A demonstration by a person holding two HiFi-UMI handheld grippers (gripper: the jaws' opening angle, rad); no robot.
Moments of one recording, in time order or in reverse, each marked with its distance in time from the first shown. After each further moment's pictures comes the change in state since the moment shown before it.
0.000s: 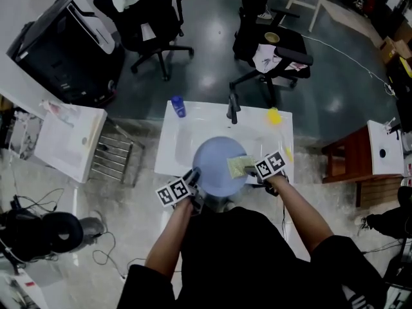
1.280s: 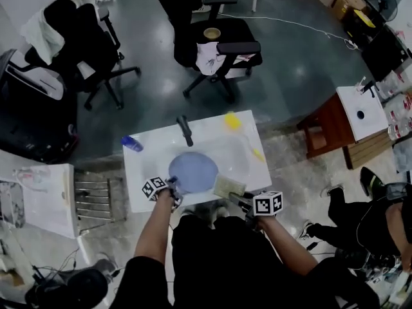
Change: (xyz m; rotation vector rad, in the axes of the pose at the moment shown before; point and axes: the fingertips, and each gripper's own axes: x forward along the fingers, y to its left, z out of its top) left arm 0.165 0.114 -0.022 -0.225 0.348 0.298; right arm -0.064 0.004 -0.046 0.560 -0.614 0.147
